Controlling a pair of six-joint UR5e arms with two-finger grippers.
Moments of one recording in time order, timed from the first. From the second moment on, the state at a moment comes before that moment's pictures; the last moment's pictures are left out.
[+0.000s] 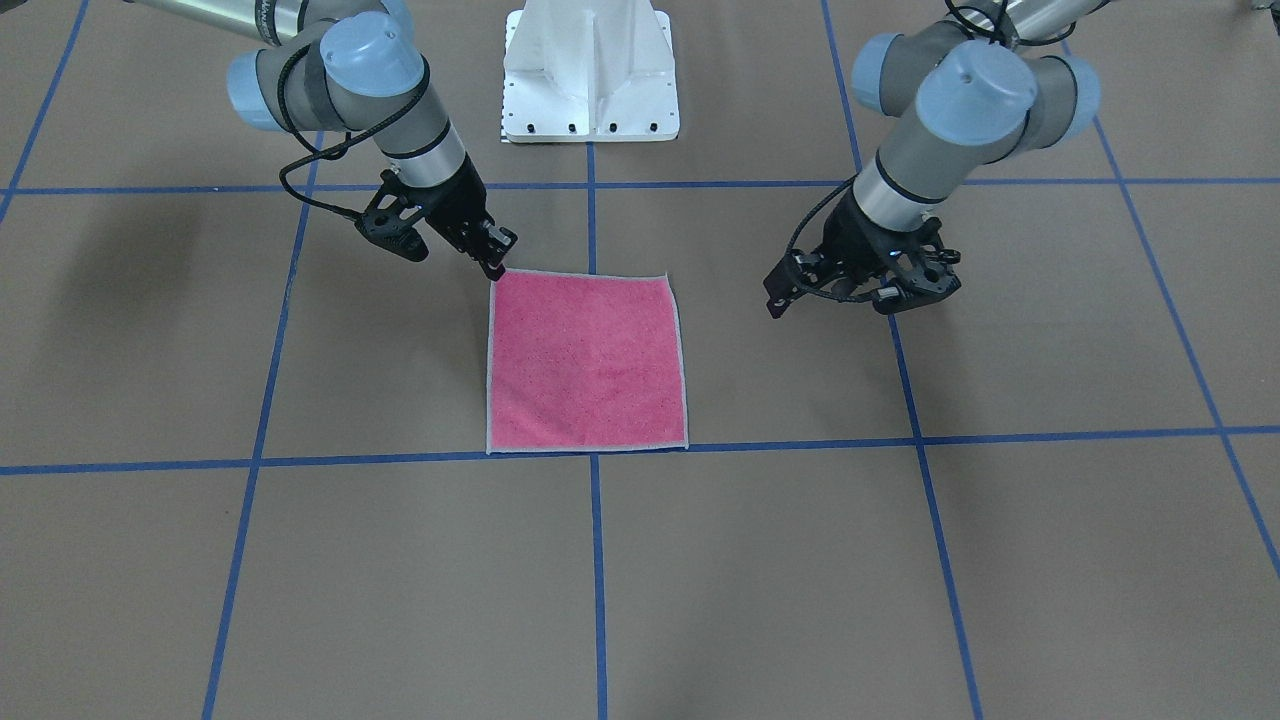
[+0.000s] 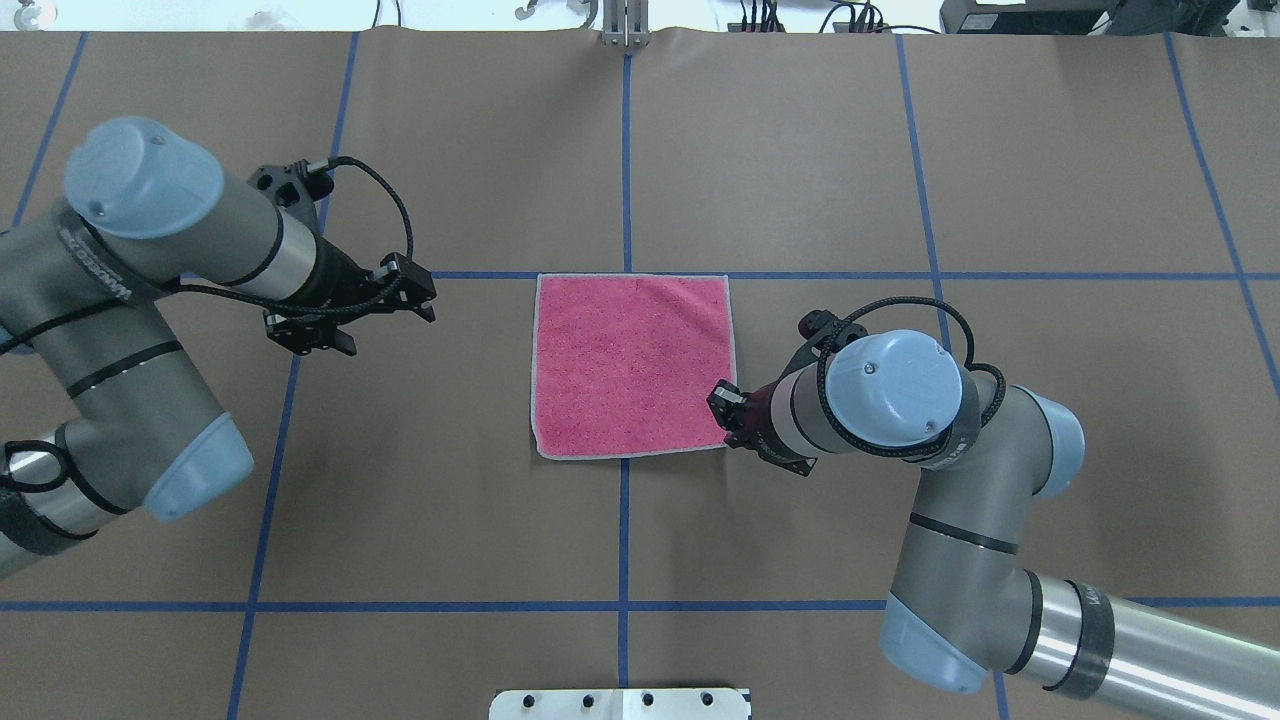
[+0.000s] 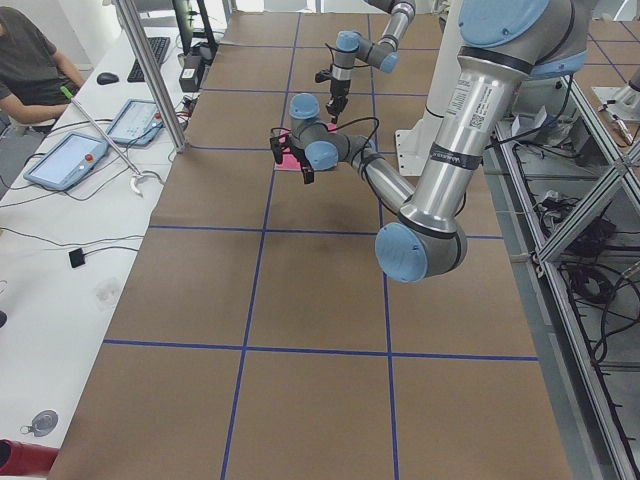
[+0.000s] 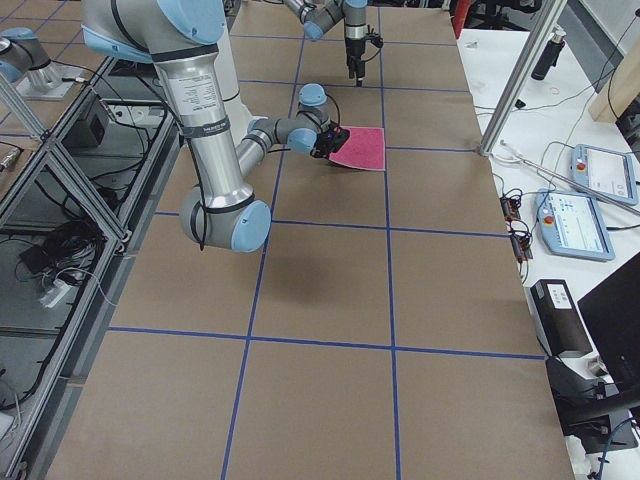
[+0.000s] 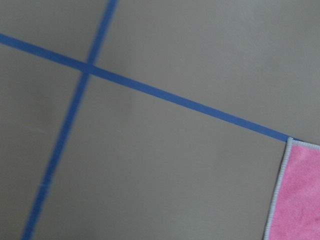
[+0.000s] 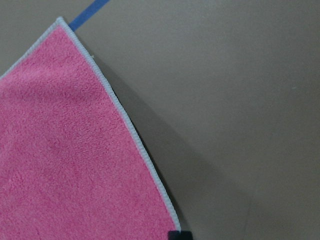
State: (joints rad) left arm -0.71 -1.97 -1.80 -1.87 -2.08 -1.49; right arm 0.43 -1.19 1.82 -1.22 1.79 1.95
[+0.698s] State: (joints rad) left arm -0.52 -2.06 -1.80 -1.85 -1.92 -1.64; right arm 0.40 -1.26 1.89 -1.22 1.80 1.96
